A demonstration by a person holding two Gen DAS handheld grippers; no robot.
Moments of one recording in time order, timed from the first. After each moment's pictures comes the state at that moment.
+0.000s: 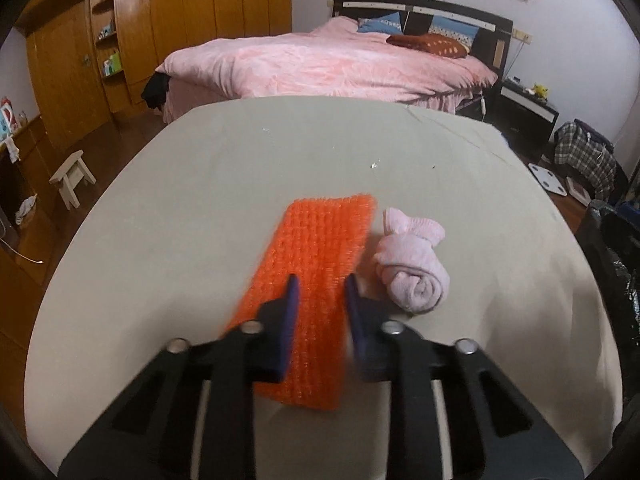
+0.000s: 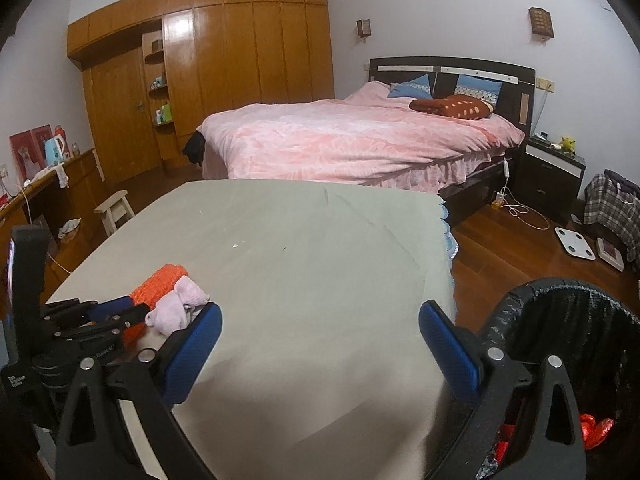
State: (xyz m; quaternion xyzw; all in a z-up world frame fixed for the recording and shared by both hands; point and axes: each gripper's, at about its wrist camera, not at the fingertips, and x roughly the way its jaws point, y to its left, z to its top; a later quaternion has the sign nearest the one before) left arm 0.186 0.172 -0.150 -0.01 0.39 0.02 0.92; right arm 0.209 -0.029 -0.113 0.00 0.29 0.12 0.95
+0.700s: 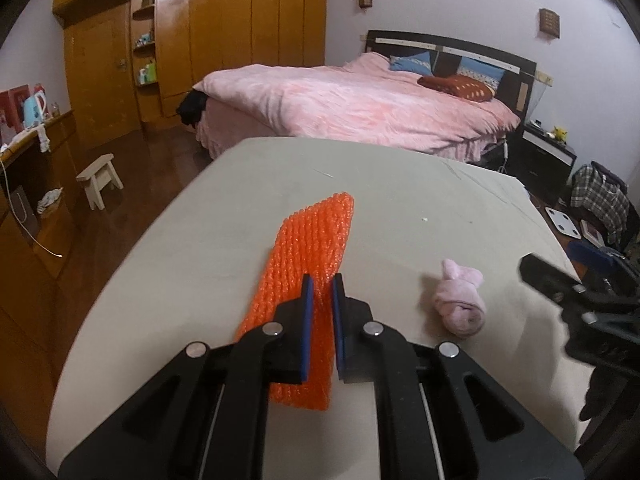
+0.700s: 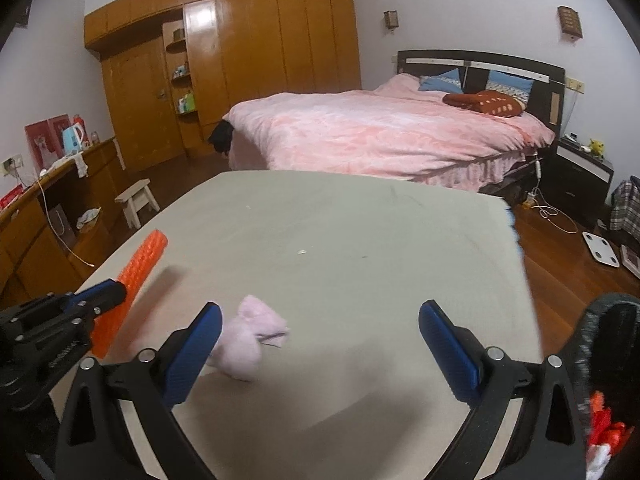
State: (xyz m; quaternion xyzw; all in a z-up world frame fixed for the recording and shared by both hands) left arm 0.163 0.216 -0.114 -0.04 0.33 0.07 0.94; right arm 0.236 0.059 -0.124 -0.01 0.31 0.16 0.94
